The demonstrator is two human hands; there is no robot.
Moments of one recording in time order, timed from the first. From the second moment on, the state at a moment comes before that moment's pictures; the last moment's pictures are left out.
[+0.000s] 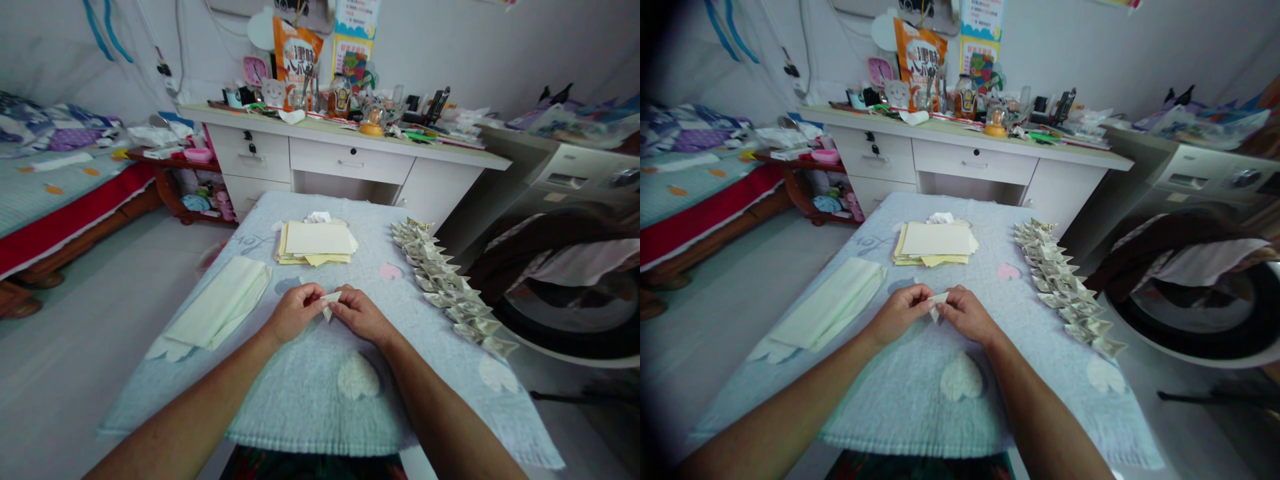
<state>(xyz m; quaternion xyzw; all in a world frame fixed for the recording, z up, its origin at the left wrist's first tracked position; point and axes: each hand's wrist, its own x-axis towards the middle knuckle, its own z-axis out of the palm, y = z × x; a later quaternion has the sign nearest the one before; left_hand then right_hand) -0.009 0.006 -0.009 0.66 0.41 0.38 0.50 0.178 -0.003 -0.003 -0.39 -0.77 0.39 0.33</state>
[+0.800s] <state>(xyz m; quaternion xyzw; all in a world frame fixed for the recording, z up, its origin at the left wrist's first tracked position) -0.008 0.009 -0.013 0.57 0.41 0.46 0.54 0.171 -0.005 0.004 -0.39 -0.79 0.34 0.33</state>
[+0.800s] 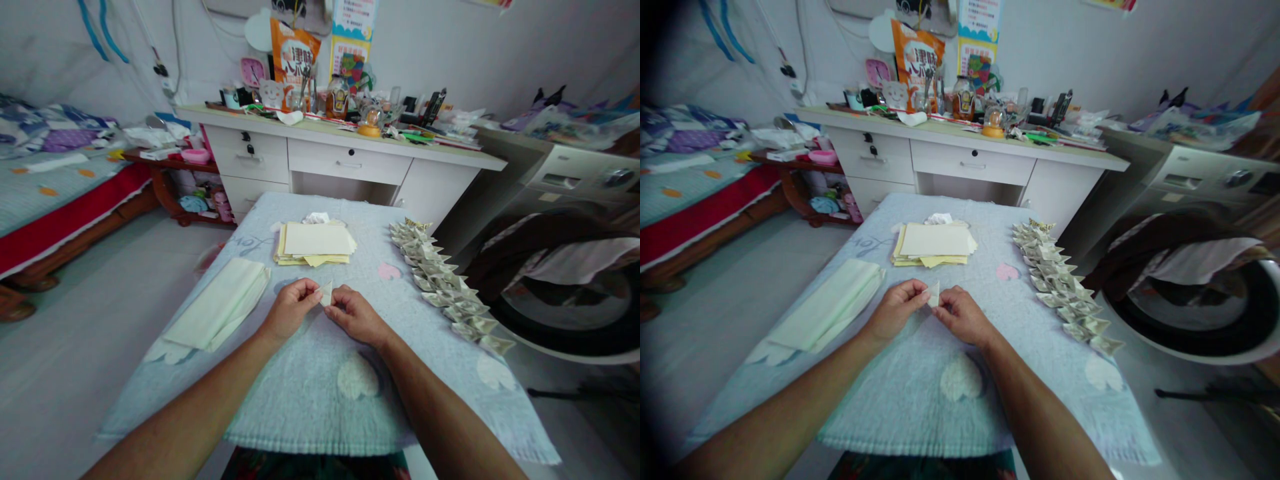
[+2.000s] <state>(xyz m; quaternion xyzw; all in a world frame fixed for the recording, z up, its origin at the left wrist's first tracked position) -0.004 0.000 -0.010 0.63 0.39 0.42 0.52 0.175 -0.004 0.000 -0.36 -0.63 0.55 0.42</state>
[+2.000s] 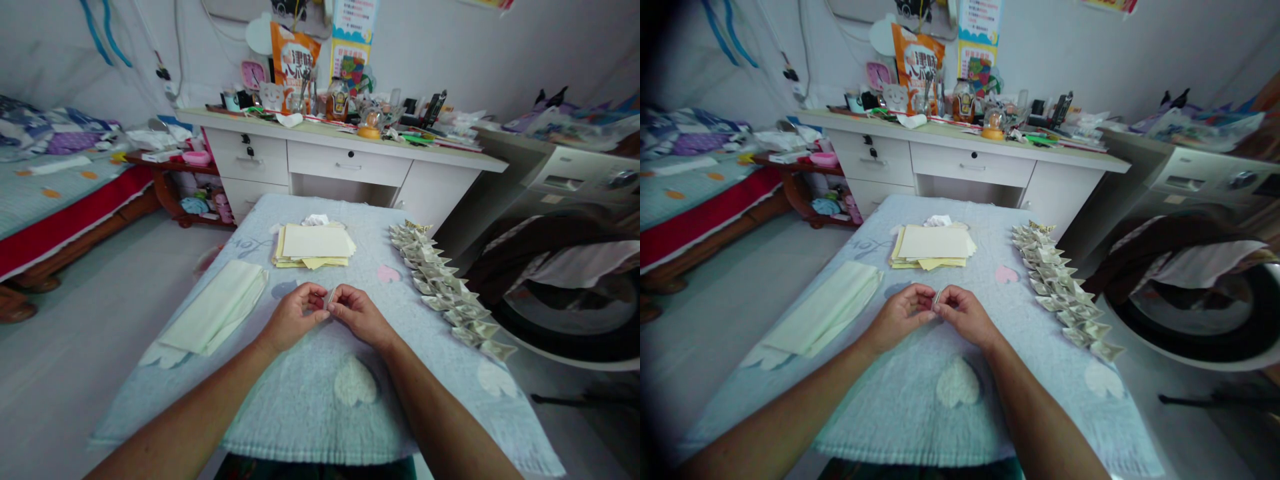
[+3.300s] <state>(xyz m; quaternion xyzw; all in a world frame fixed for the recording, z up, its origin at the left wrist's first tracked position) 0.000 0.004 -0.014 0.50 0.36 0.47 0.63 0.169 -0.005 -0.008 -0.40 -0.62 0.49 0.46</state>
